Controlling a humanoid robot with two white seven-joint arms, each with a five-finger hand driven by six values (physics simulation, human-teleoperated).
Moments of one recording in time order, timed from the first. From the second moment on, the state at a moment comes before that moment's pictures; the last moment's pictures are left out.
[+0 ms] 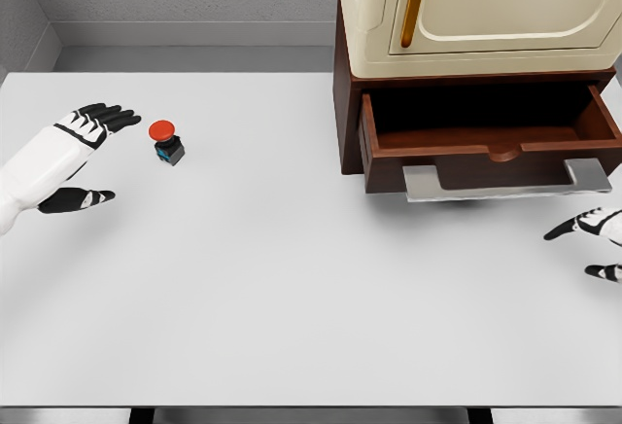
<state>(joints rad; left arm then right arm) -0.04 0.66 0.01 -1.60 -0.52 -0.61 -0.13 0.33 -1.15 -0.05 -1.63 0.03 -0.61 0.34</state>
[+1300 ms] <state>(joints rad) -0.47 0.58 -0.24 -1.16 0.26 -0.26 -0.56 0.33 -1.17 -0.05 -1.73 0.05 -0.61 0.35</state>
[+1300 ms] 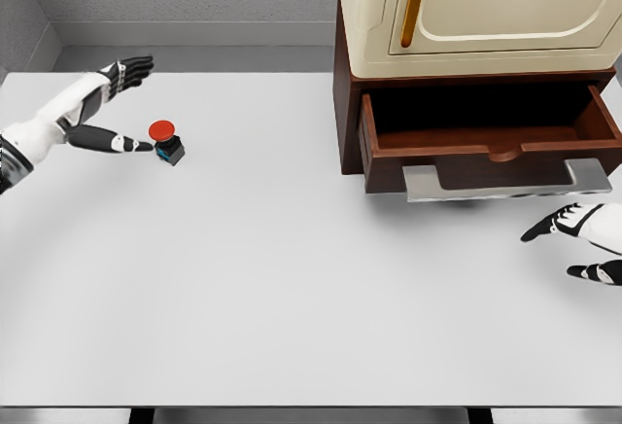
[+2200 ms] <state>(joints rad) -0.52 0.35 -0.18 -0.77 0.15 -0.44 -0.36 0.33 -1.17 -0.05 -1.73 0.05 -0.61 0.35</state>
